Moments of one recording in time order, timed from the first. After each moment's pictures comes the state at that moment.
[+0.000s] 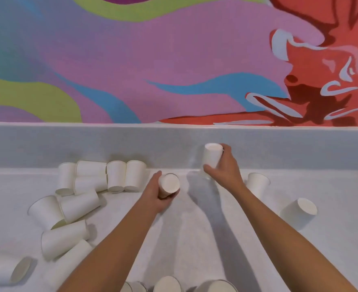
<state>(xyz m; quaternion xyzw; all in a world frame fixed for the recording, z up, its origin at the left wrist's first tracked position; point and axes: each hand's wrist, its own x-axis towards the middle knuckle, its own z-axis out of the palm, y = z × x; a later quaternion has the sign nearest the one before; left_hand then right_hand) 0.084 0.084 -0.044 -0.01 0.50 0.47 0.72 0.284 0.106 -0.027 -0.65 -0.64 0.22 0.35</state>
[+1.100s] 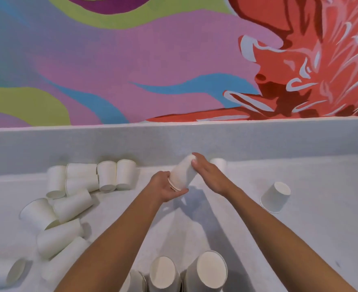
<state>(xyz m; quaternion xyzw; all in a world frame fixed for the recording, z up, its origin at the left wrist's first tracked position) 0.114 0.072 -0.025 0.11 0.53 0.35 0.77 0.282 0.051 -0.017 -0.57 -0.67 0.38 0.29</state>
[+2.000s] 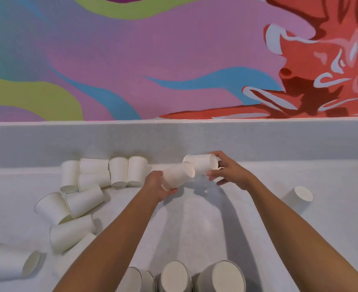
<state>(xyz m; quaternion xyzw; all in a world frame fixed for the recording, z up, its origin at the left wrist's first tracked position) 0.070 0.093 -0.052 0.11 0.57 0.41 0.70 0.309 0.094 -0.033 -0.58 -0.60 0.50 0.25</state>
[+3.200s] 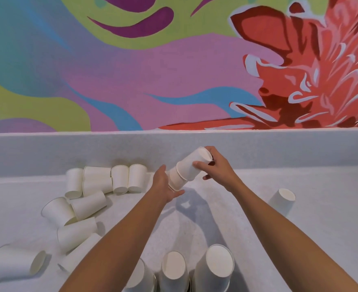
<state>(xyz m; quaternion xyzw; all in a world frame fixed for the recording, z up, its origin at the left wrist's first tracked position) 0.096 0.060 -0.005 0.12 0.52 0.44 0.72 0.267 0.057 0.011 -0.58 -0.62 0.36 0.40</state>
